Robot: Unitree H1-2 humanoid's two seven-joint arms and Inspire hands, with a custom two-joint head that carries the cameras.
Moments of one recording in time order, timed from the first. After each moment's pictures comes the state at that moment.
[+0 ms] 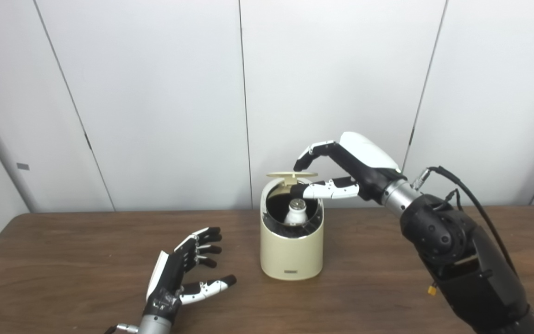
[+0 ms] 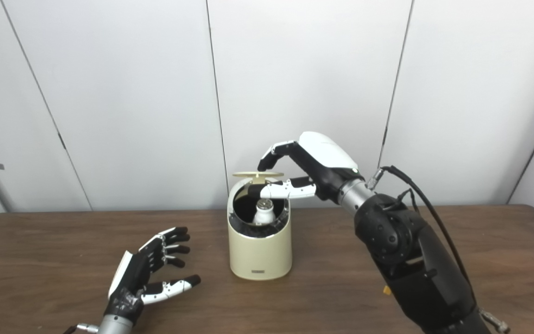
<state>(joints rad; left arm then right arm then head) -0.25 0.15 -0.02 0.22 0.07 -0.28 -0.02 -0.75 -0.36 0.28 -0.10 -0.58 0.20 0.35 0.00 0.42</state>
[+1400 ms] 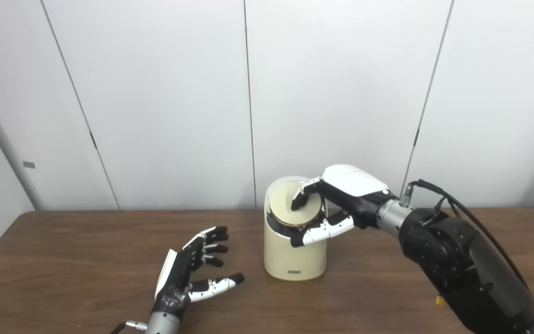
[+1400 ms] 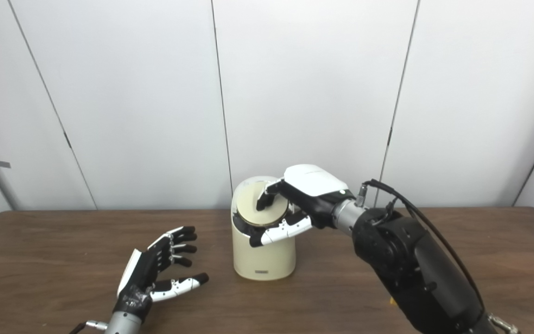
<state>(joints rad) -0.25 0.12 -0.01 0.20 0.11 -0.21 -0.01 -0.74 -0.41 0.39 -0.13 -0.71 0.15 0.55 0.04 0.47</state>
